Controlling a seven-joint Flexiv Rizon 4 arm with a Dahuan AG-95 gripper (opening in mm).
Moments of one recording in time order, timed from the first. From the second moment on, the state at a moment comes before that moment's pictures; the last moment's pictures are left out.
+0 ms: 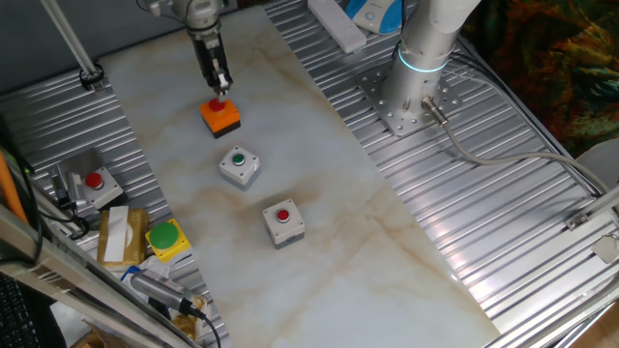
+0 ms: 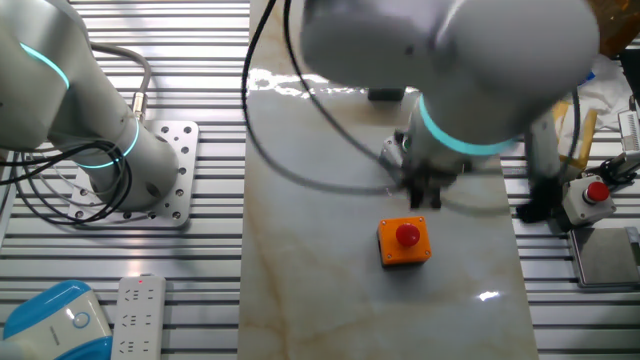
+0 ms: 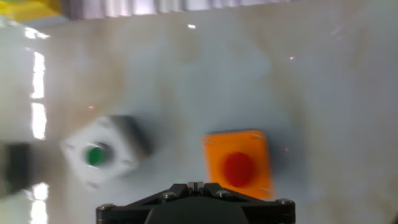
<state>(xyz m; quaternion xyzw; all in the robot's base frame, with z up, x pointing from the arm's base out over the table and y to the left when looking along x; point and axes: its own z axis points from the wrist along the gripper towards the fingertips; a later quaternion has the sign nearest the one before) 0.508 -0.074 0.148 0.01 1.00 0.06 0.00</state>
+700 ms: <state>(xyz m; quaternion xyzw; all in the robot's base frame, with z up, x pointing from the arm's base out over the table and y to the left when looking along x) 0.530 0.006 0.121 0.06 1.00 0.05 0.00</state>
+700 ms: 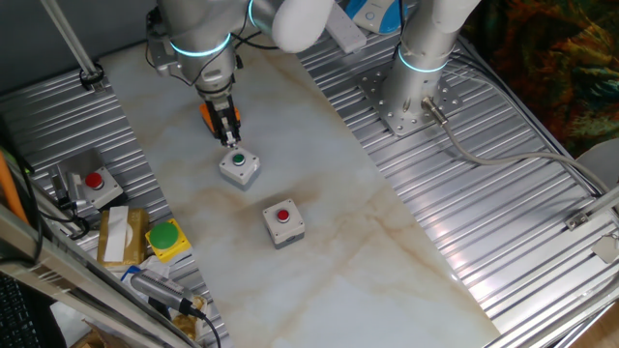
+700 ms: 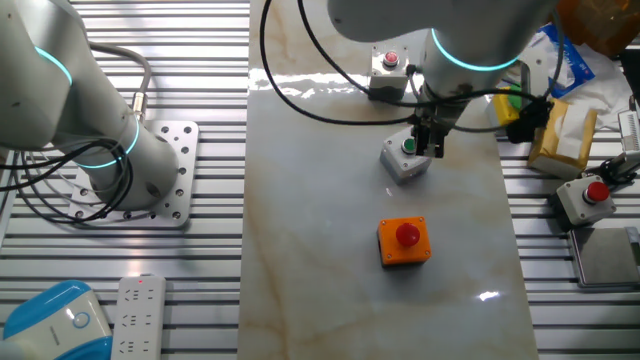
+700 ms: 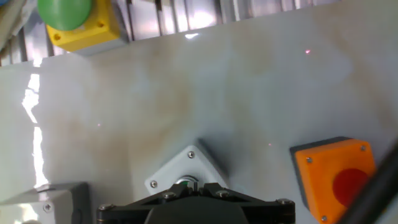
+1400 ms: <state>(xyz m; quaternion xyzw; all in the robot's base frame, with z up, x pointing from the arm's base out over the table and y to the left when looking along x) 0.526 0.030 0.102 0.07 1.00 0.04 0.00</state>
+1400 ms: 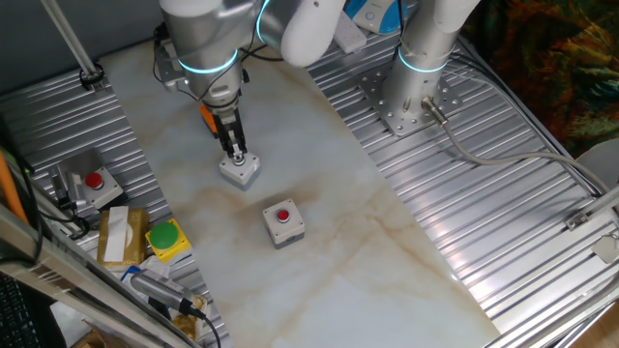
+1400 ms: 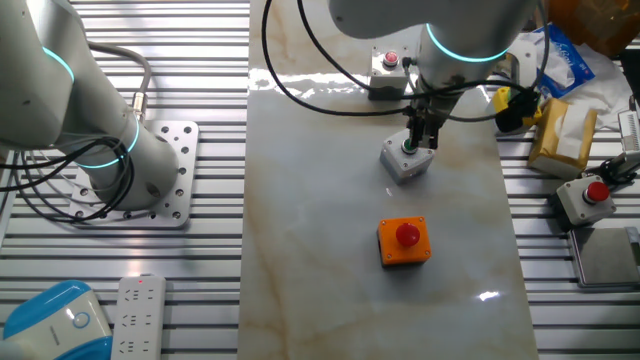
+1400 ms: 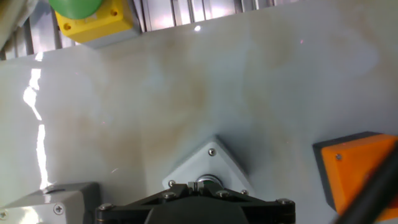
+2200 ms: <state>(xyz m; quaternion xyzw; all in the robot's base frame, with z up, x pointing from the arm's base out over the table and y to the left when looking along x) 0.512 0.026 0.097 0.07 1.00 0.04 0.00</state>
